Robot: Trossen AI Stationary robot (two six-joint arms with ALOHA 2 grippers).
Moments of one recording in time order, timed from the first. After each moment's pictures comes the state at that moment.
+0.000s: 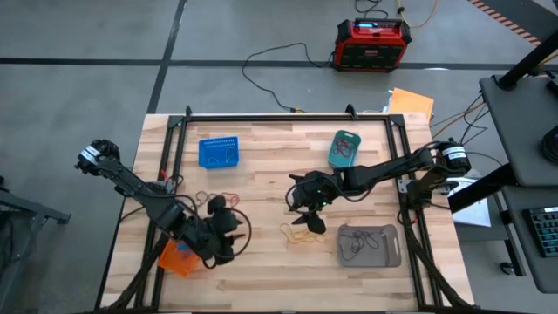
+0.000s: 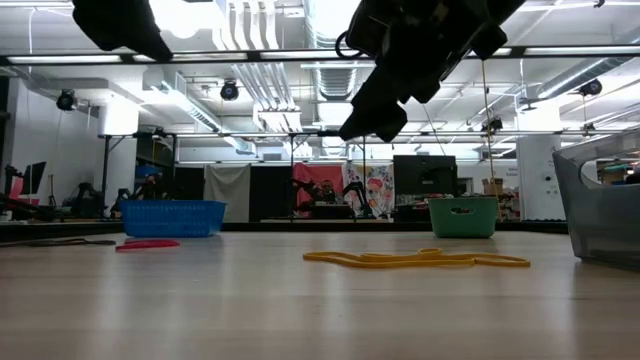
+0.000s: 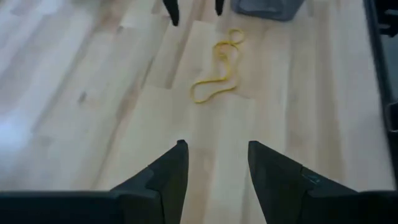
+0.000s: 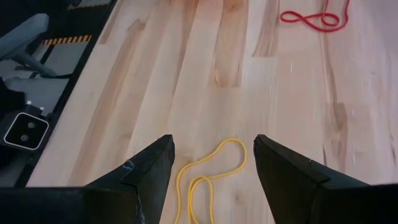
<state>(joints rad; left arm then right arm) -0.64 1.35 1.01 -0.61 -0.55 -0.70 0.06 1.64 1.00 -0.07 -0.31 0.11</state>
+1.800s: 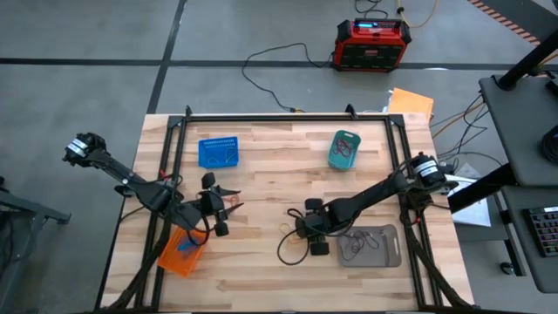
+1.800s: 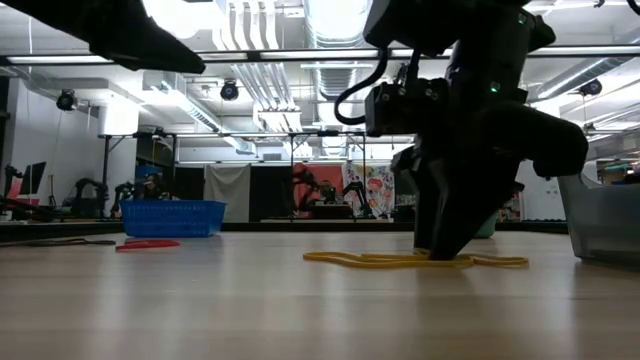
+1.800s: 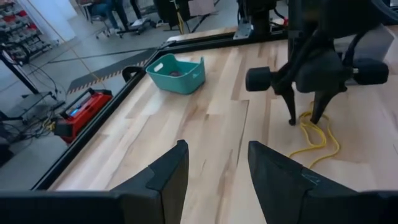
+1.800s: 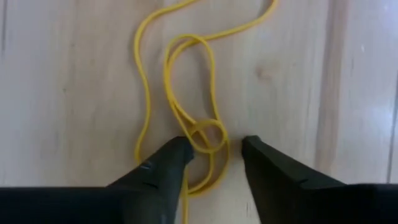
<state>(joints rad) -0.55 1.04 0.56 -0.03 -0.86 -0.16 0.29 1.93 1.14 -0.45 0.08 0.19</state>
